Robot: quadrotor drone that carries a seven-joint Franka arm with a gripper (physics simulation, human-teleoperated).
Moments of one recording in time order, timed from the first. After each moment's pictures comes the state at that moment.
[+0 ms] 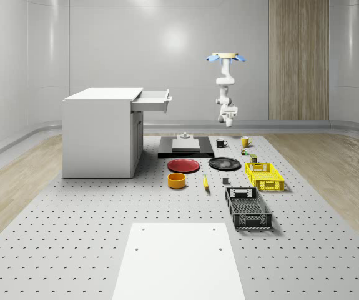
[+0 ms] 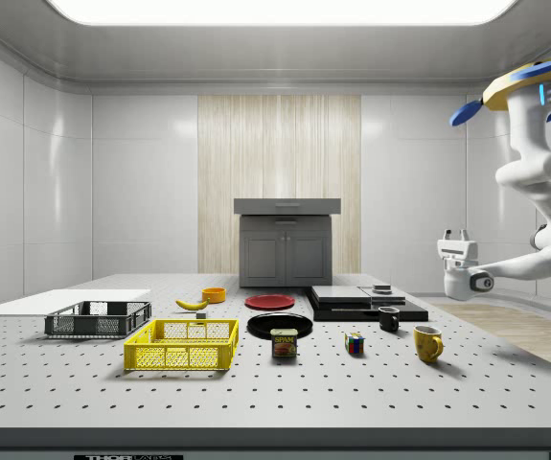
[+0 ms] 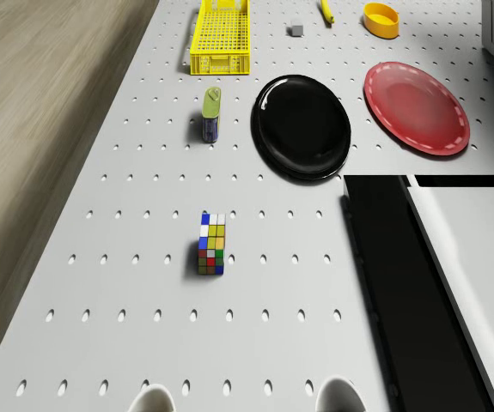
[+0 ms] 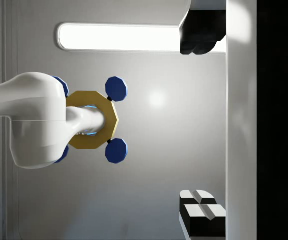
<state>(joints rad) -0.01 -0.71 0.01 -2.05 0.00 1.37 0.78</state>
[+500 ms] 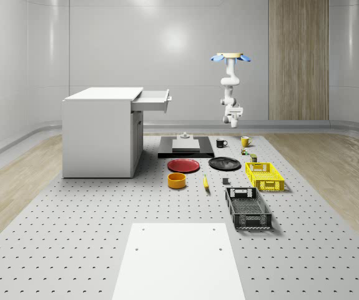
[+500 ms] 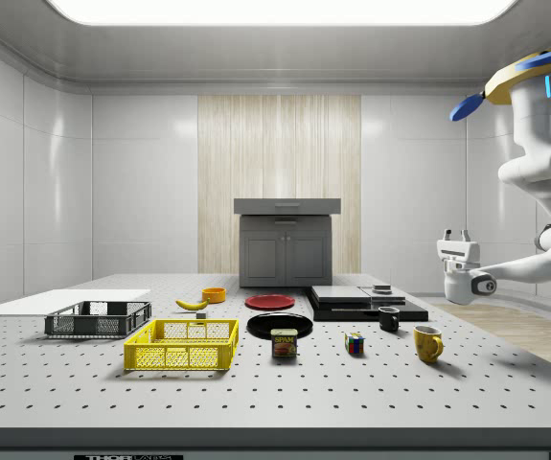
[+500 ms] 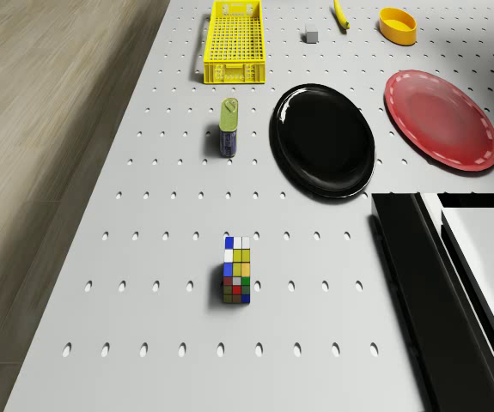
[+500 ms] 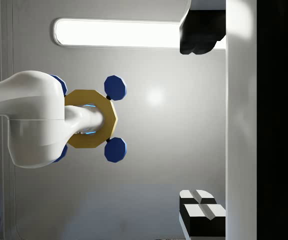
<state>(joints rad) -0.01 -0.71 0.01 -2.05 0.00 1.38 0.78</state>
